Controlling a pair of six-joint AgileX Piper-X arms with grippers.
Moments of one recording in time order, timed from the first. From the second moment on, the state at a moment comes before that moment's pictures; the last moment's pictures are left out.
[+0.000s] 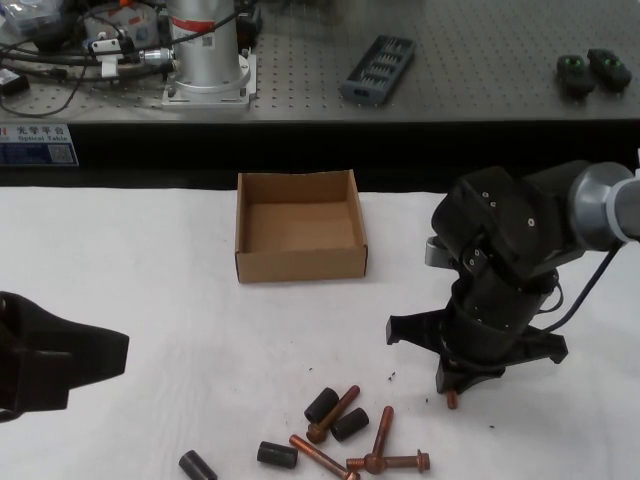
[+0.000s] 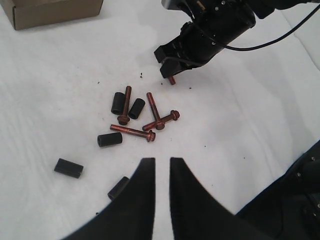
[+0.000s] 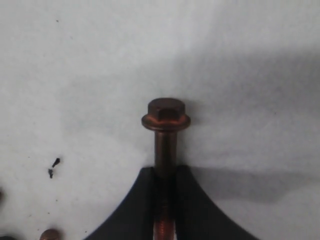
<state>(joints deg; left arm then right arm) -22.1 40.7 -46.9 51.6 25.9 -12.0 33.2 108.9 -65.0 44.2 -3.5 29.5</state>
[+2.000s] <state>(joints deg) -22.1 40.7 -42.5 51.3 24.2 -8.3 31.3 108.5 -66.2 43.6 -1.9 16.3</state>
